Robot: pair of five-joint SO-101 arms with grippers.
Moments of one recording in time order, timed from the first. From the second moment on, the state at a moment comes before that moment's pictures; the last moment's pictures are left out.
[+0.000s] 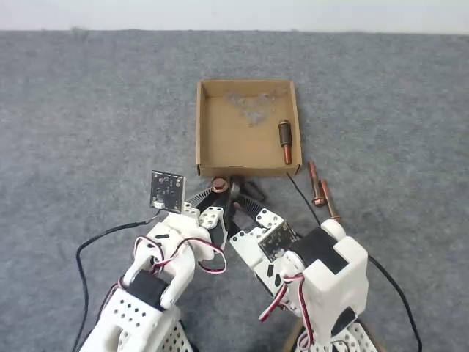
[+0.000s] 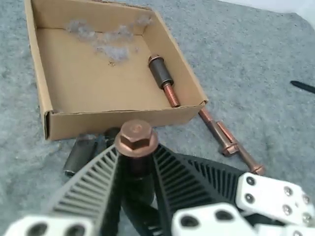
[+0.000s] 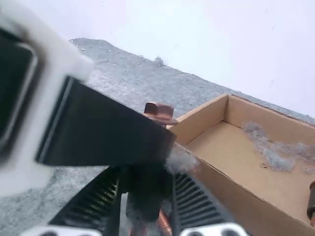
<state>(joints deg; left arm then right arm) 21.8 -85.2 97.6 28.4 25.5 -43.1 19.3 91.1 -96.0 5.7</state>
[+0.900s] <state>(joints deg) 21.8 -85.8 97.6 31.3 25.2 -42.5 19.3 91.1 -96.0 5.7</state>
